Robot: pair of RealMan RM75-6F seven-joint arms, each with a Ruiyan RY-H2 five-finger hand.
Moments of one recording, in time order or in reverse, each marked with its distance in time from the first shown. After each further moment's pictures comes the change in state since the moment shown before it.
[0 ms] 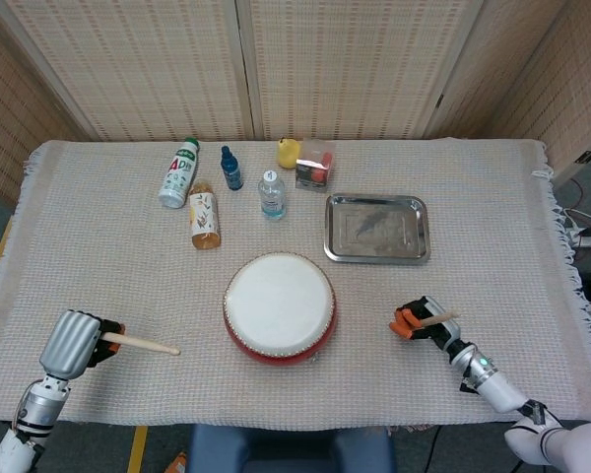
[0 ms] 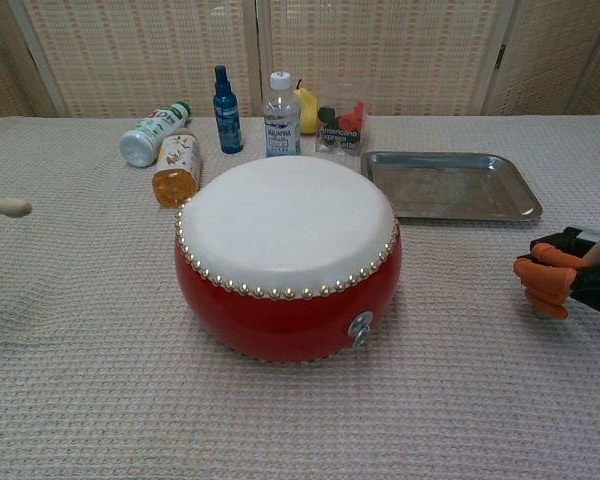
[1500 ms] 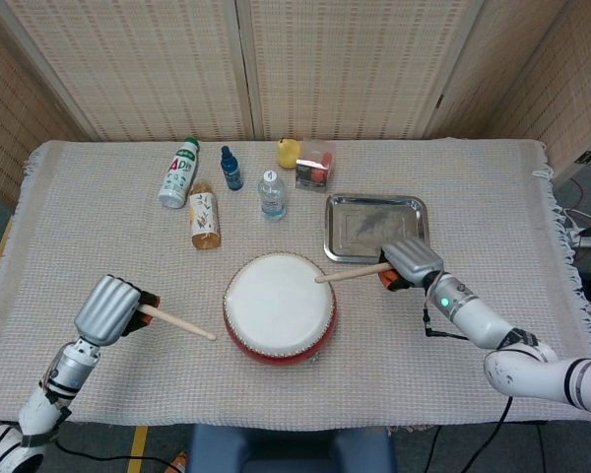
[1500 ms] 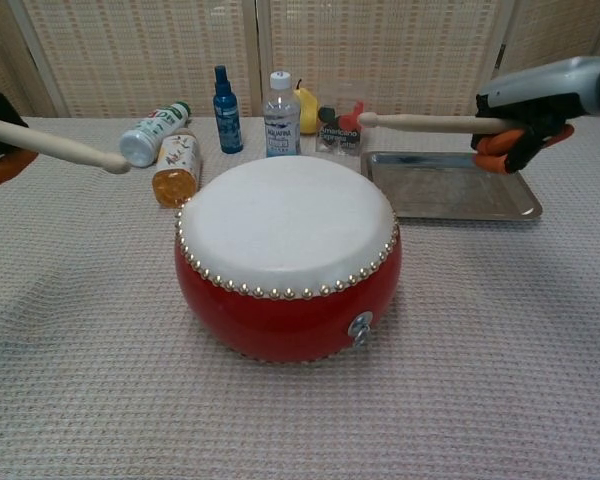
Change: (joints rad) left arm -0.185 0.057 -0.095 -0.127 0.015 -0.158 0.150; right arm 0.458 0.587 0.258 -0.884 0.745 -0.571 -1.870
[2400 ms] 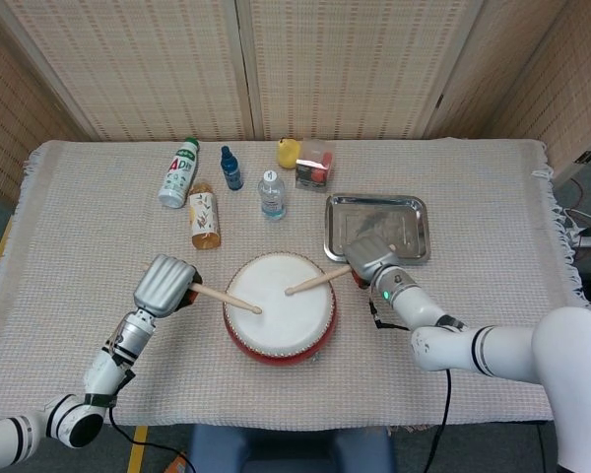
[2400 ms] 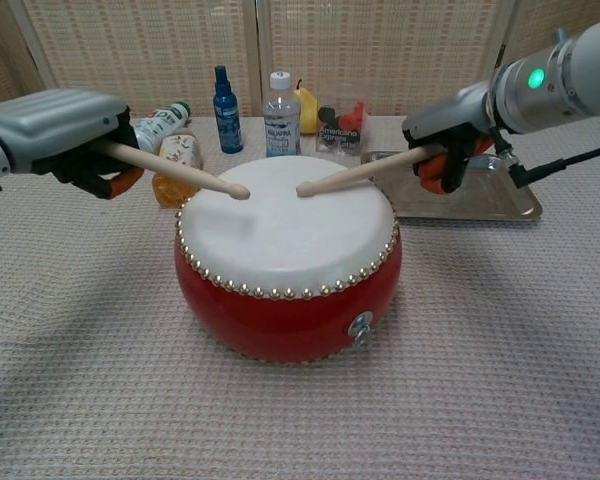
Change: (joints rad) left arm -0.181 -0.143 -0.096 -0.045 -0.341 -0.274 0.365; right arm 0.424 -0.150 -0.241 0.005 0.611 0.100 -0.446
